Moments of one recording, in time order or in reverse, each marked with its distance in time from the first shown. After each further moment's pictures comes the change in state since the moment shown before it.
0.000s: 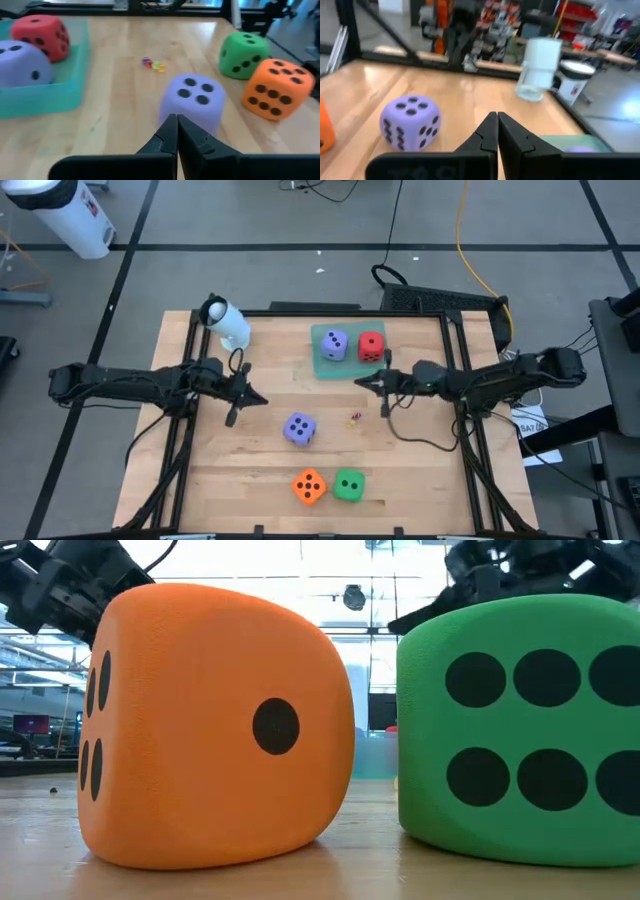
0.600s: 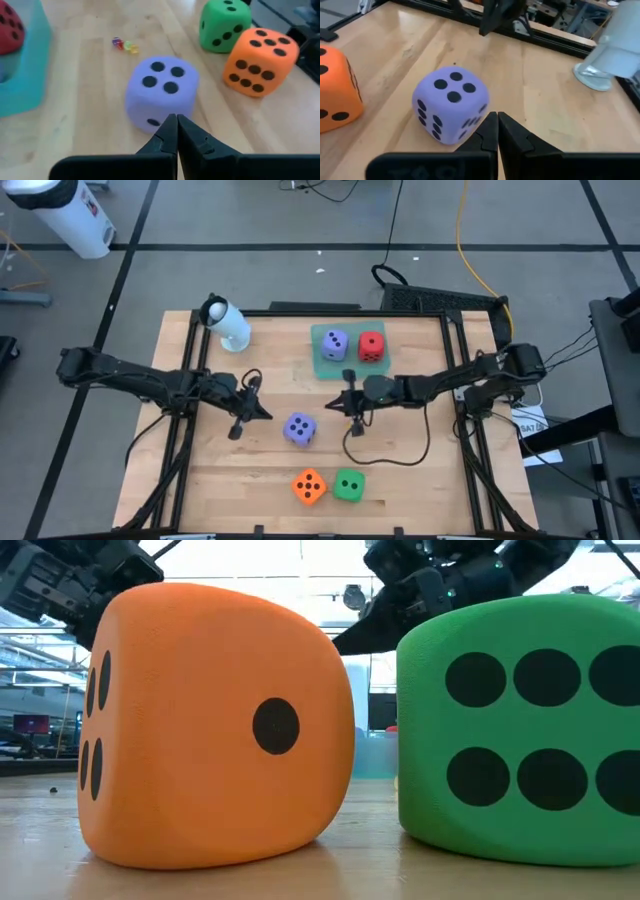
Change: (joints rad) left arm -0.204 0.207 0.110 -0.046 -0.119 0.006; right arm 0.103 0.372 0.390 -0.288 -0.034 -0.053
